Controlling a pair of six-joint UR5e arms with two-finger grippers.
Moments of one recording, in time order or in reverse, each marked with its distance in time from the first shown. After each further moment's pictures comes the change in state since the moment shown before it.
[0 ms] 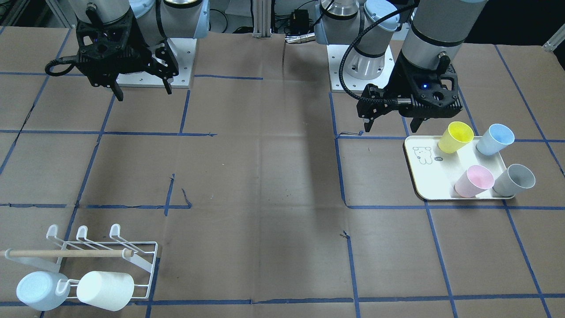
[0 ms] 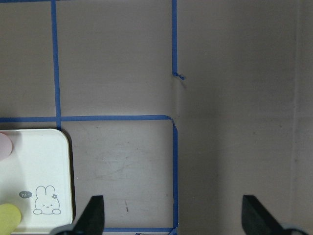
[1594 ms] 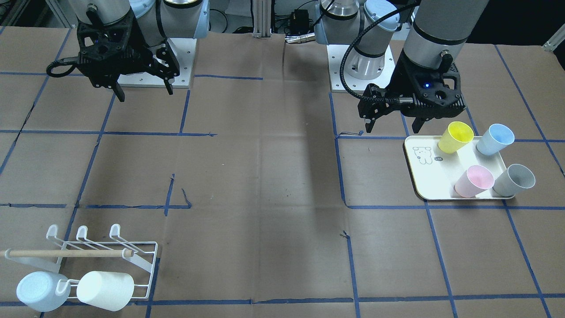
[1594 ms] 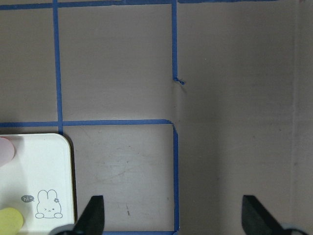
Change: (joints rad) left arm 0.000 -0.004 0.010 0.003 0.001 0.004; right arm 0.000 0.003 0.001 0.000 0.009 0.001
